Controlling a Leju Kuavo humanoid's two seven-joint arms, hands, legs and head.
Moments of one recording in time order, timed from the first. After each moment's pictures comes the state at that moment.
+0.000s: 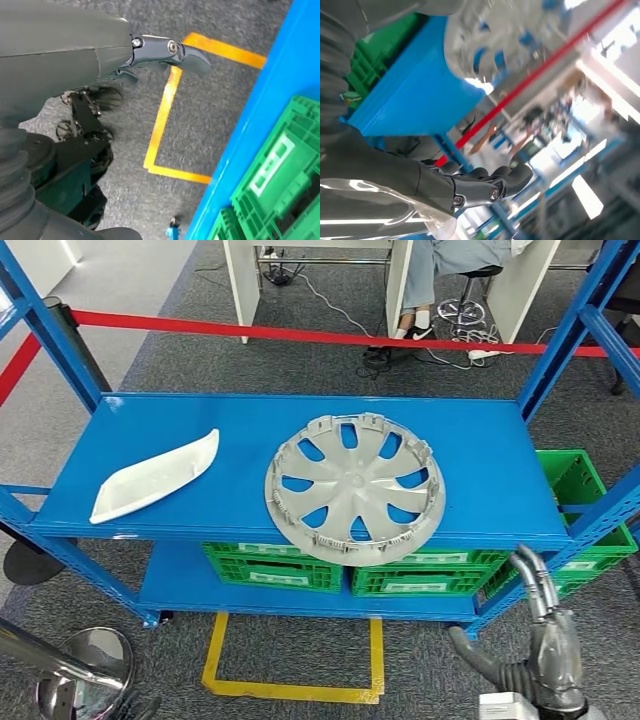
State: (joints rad) left arm 0.20 0.11 -0.18 -0.95 0.48 -0.03 -0.20; right arm 0.45 -0.41 0.36 -2.02 0.53 -0.69 -0.17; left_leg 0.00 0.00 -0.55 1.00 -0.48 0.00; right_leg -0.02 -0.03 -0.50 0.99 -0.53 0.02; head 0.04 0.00
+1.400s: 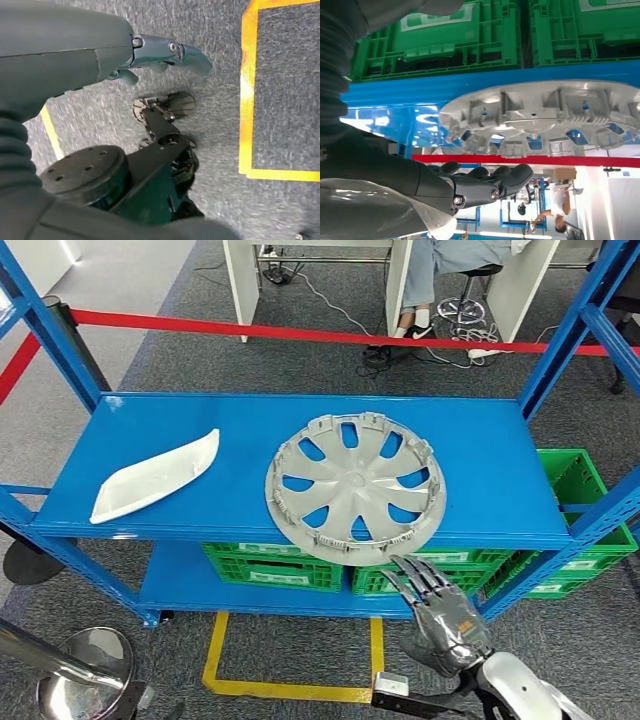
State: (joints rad) left arm 0.05 0.17 -0.58 -0.67 0.48 -0.05 -0.11; right arm 0.08 -0.54 0.72 -1.79 0.97 -0.30 0.17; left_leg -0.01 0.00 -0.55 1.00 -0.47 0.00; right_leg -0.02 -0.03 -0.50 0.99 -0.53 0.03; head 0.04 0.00
